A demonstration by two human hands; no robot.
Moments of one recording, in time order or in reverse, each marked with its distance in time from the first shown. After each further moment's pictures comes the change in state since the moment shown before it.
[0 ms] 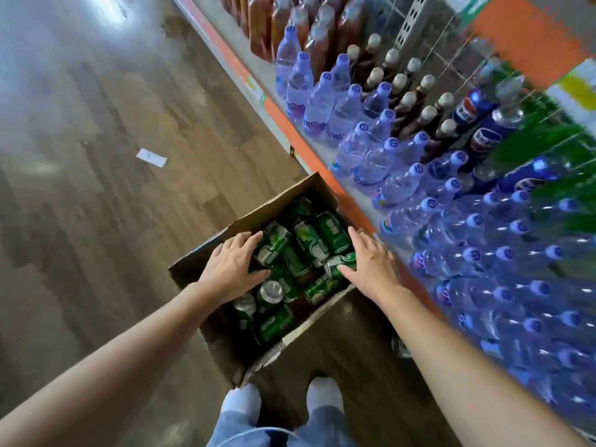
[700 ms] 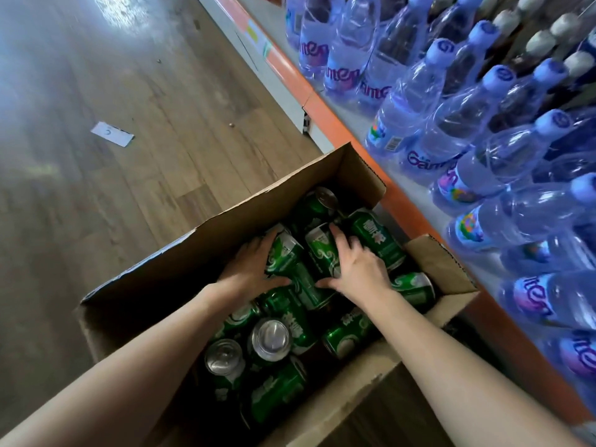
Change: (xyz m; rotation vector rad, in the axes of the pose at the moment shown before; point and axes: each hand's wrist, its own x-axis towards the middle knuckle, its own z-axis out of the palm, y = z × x) left_hand 0.160 -0.064 0.165 -0.218 -0.061 -0.069; right_hand 0.160 -0.018 0.145 -0.060 -0.016 -0.106
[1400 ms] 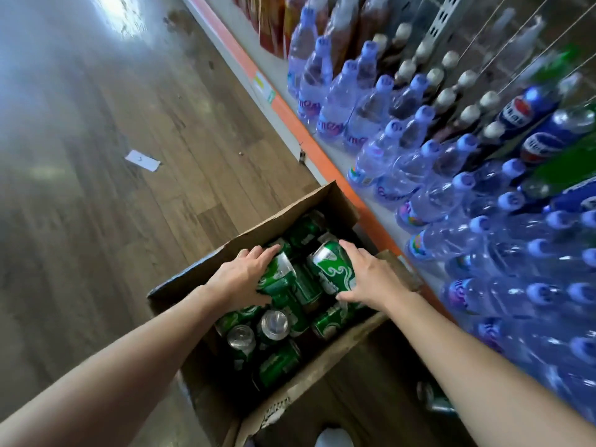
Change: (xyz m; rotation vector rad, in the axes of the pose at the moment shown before) left_hand -0.098 0.053 -0.112 0.319 -0.096 0.160; right_hand -0.086 0.006 -0.112 0.047 -0.109 -0.058
